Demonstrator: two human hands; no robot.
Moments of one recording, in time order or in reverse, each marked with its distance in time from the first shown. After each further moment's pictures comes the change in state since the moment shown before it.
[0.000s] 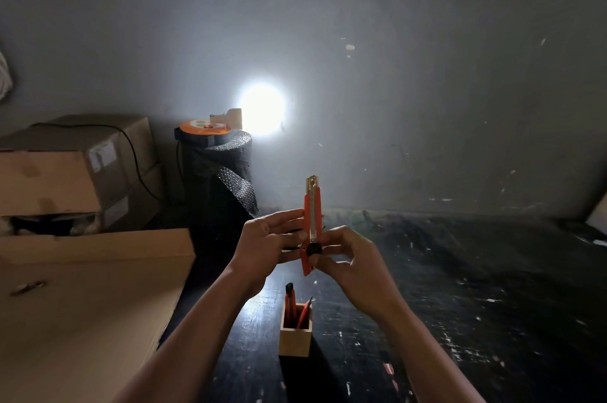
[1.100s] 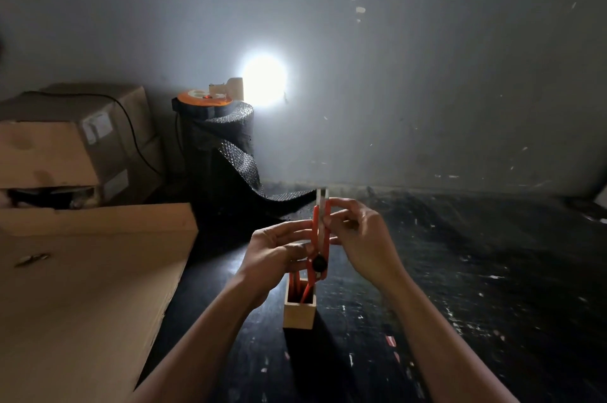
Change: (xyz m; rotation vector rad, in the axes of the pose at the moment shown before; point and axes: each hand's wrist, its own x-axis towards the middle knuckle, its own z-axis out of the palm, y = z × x) left_hand -0.004 -0.057 -0.012 -0.046 -0.053 -0.140; right_hand 0.023 0.017 0.008 0.131 0.046 0.082
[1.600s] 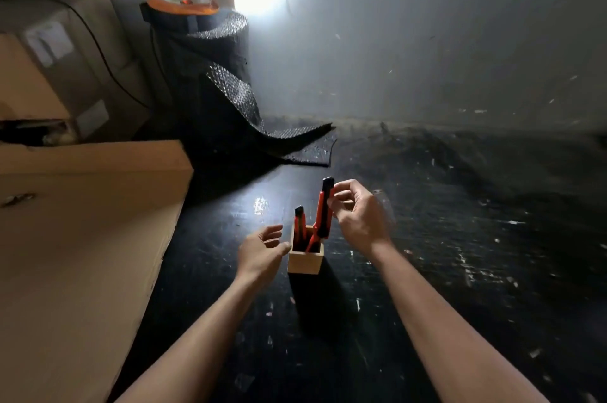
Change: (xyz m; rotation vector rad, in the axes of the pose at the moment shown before) left_hand 0.044 -0.163 -0.045 0.400 0.329 -0.265; right_hand 0.032 0.132 0.046 -0.155 0.043 0.160
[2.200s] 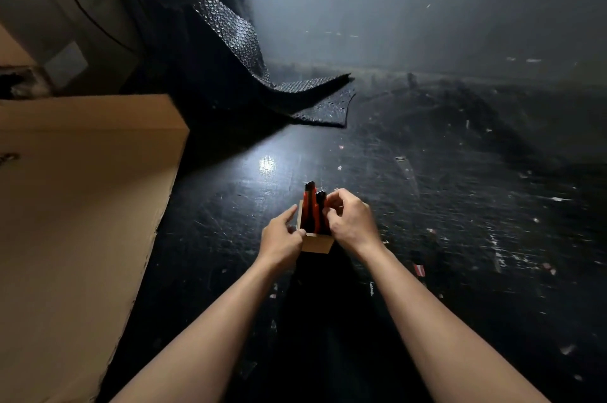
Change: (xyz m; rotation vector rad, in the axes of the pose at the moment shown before) left_hand 0.050 -0.036 0.040 0.203 -0.132 -0.147; right_hand 0.024 0.098 0.072 -0.240 -0.175 0.155
